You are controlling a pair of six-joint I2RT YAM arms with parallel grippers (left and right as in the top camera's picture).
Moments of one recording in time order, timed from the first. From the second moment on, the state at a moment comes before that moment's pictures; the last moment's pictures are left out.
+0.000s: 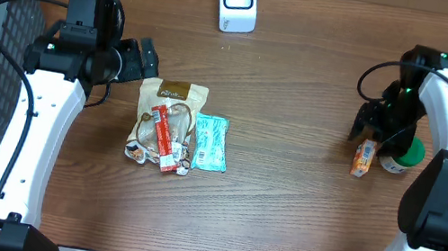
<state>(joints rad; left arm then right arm) -0.03 1.53 1.39 -0.89 0.07 -0.36 -0.11 2.05 1.65 -1.40 -0.12 0.23</state>
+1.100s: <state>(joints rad) -0.03 1.53 1.39 -0.89 0.07 -0.36 0.13 2.05 1.48 -1.14 -0.15 0.26</state>
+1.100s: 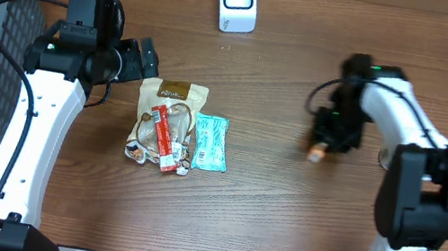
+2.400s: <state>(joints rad) -0.03 1.53 1.39 -0.89 0.07 -0.36 0.43 1.93 1.49 -1.01 -0.27 0.35</state>
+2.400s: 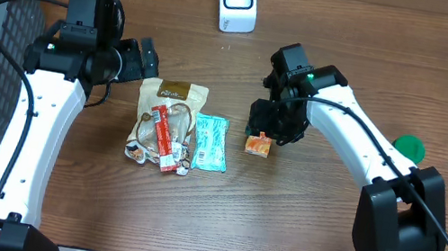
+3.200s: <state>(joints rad) -0.03 1.53 1.39 -0.89 0.07 -0.36 0.39 1.97 1.40 -0.89 -0.21 0.44</state>
